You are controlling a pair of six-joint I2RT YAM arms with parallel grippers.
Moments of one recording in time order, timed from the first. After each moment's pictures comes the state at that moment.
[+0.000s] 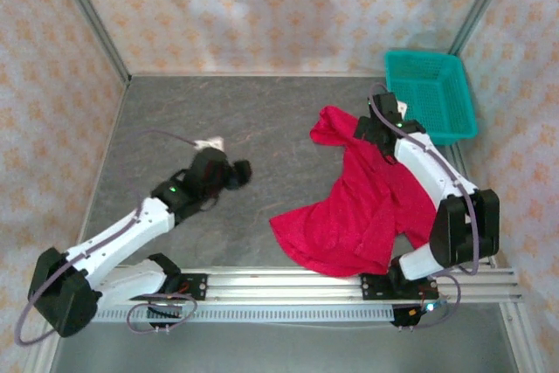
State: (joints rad) left arm -0.65 1.06 0.70 -0.35 -0.17 -0.68; right arm 0.20 1.48 1.16 -0.68 0.29 0.52
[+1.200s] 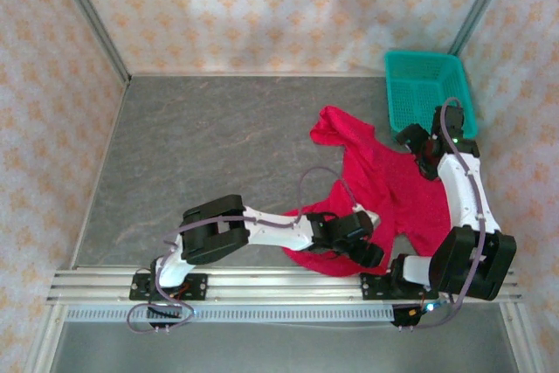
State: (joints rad) left arm -1.28 2.09 1.37 -0.12 0.10 -0.76; right arm -0.21 1.28 1.05 -0.78 -0.09 0.70
